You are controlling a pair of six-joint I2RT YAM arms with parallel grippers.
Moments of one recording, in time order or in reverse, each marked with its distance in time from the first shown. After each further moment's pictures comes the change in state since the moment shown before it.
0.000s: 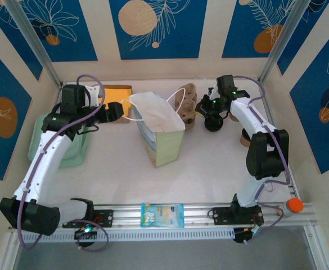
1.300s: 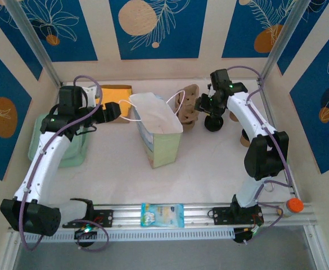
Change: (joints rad) left arm 0.043 -0.013 -0.029 0.020 0.025 0.001; right arm 0.098 0.002 0.184 -0.239 0.362 -0.122
